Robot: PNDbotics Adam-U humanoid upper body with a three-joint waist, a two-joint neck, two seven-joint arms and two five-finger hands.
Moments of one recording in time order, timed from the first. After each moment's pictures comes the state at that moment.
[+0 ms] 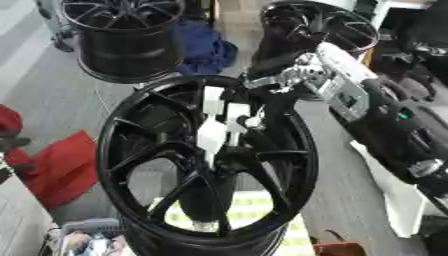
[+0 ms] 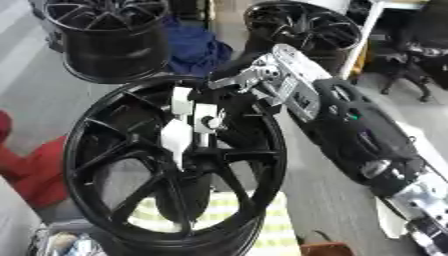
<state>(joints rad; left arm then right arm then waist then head) -0.03 0.19 0.28 -1.76 -0.01 0.07 -0.37 -0.91 -0.40 0.51 -1.27 0.65 -0.24 0.90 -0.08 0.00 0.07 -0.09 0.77</state>
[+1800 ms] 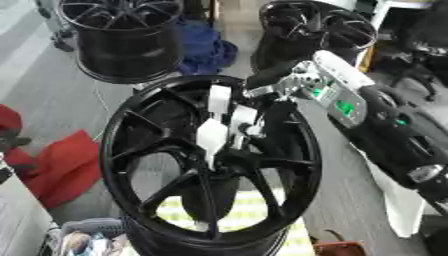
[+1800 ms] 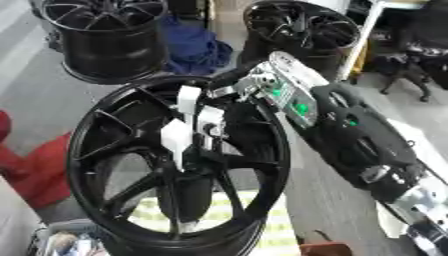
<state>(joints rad) -0.03 0.19 0.28 -1.76 -0.01 0.07 -0.38 -0.90 -0.40 0.54 -1.30 0.63 -0.23 0.90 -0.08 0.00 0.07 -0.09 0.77</state>
